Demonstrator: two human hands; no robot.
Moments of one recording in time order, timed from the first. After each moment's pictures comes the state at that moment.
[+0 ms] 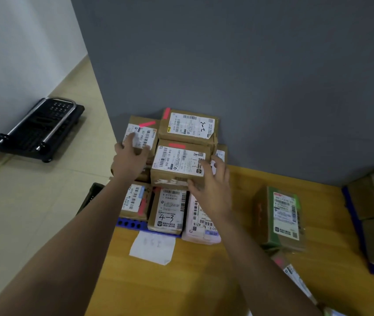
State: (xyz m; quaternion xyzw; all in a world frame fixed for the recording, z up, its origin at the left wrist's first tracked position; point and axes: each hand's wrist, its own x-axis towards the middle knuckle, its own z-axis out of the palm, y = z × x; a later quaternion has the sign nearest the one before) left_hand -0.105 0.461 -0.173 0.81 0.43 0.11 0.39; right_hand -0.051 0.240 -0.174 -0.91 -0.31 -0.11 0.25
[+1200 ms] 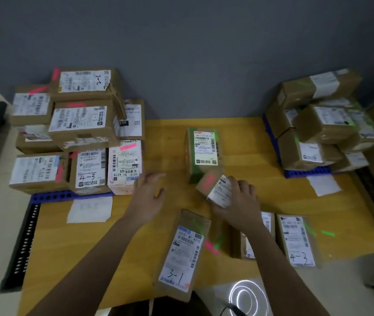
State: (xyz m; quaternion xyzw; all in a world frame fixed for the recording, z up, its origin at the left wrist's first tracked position) left_hand -0.176 0.165 -0.189 0.91 0.12 -0.03 0.41; right_hand -0.123 -0.085 -0.191 -0.99 -0.10 0.06 0.11
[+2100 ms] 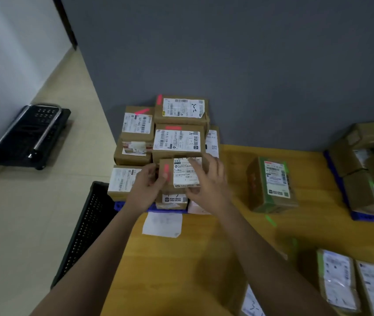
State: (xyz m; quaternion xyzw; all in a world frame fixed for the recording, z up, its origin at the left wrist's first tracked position) left_hand -0.208 0.379 -0.156 0.78 0.26 0.05 0.56; right_hand -0.119 0.212 -0.174 -0.92 -0.35 -0.04 0.17
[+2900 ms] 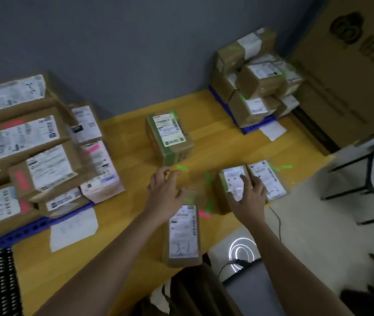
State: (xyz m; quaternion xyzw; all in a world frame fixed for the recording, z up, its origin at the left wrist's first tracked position) left_hand -0.193 0.114 -0.170 0.93 -0.08 -0.13 0.33; right_hand -0.233 -0.117 -0.204 -0.96 0.21 -0.03 0.19
